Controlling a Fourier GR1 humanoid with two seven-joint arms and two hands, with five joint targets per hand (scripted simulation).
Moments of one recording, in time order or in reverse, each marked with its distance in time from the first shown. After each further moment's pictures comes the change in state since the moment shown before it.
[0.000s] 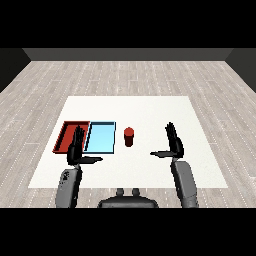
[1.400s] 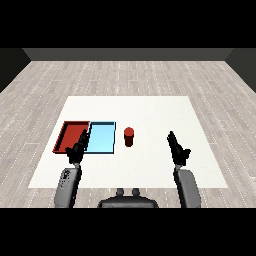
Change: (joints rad) left arm -0.013 0.048 -0.034 0.058 -0.018 0.024 0.381; right arm 0.148 -0.020 0.053 -0.127 0.023 -0.091 0.346
